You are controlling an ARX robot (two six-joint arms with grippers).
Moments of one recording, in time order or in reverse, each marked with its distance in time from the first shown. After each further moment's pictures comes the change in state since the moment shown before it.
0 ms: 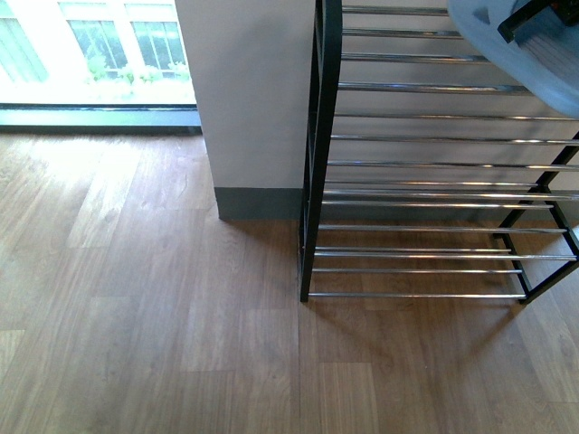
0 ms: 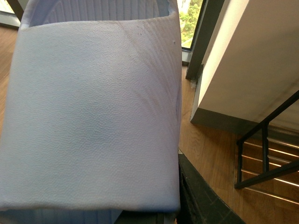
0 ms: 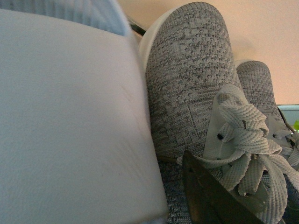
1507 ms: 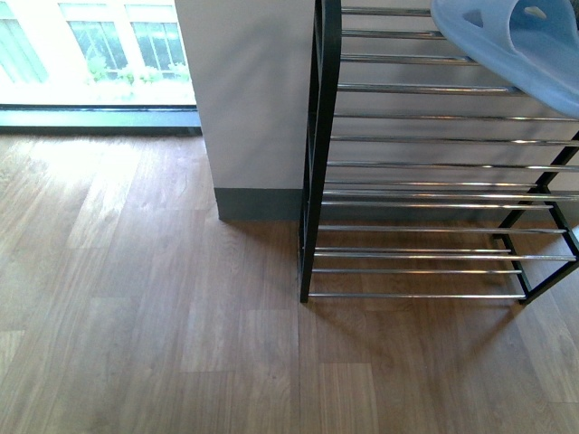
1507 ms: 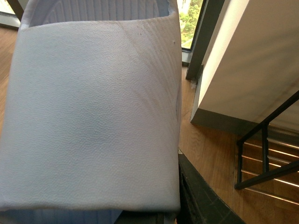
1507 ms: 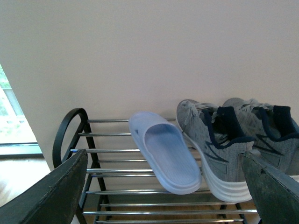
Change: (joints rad) left arm 0.000 0.000 0.000 0.000 0.000 0.000; right arm 0.190 -1.464 -1.231 0.505 -0.263 0.555
